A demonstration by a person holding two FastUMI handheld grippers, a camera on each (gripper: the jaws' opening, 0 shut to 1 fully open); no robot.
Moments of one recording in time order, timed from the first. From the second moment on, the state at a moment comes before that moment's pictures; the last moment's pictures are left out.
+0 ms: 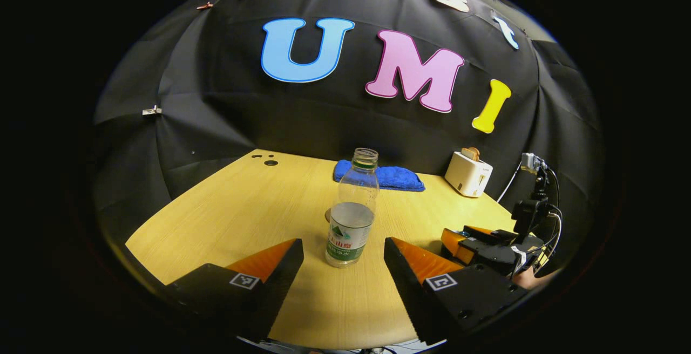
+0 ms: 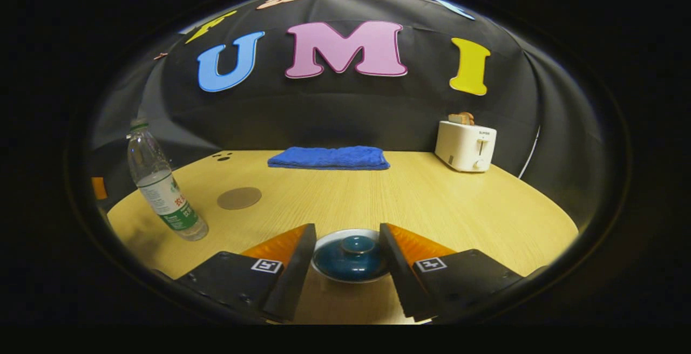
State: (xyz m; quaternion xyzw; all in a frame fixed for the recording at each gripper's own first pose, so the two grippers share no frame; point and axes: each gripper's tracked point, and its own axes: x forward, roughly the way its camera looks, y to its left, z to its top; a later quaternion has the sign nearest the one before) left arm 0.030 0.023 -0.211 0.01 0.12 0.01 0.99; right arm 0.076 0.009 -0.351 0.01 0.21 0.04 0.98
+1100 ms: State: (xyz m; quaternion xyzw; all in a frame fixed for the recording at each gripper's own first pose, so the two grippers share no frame) left arm 0.112 0.014 -0.250 0.07 0.11 -0.02 0.99; right arm 0.103 0.001 -0.306 0.03 0.22 0.08 0.97
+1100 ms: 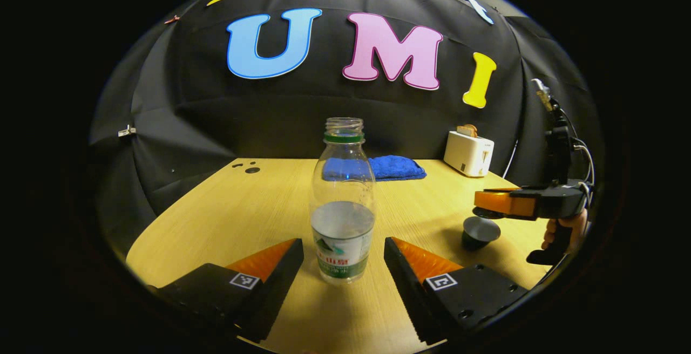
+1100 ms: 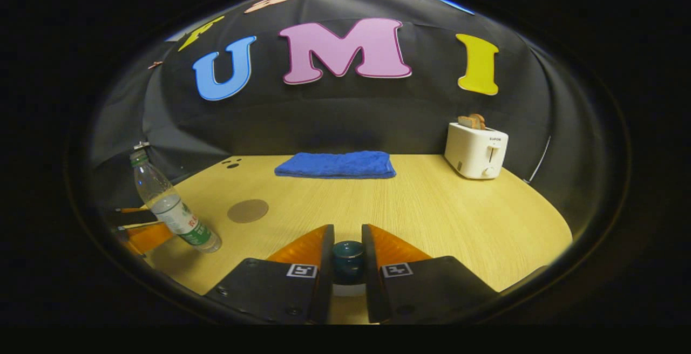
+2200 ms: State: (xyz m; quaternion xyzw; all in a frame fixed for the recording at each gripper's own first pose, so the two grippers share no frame) left arm 0.185 -0.034 -0.239 0.42 0.06 -0.08 0.90; right arm 0.039 -0.089 -0.293 0.03 0.21 -0.01 0.98
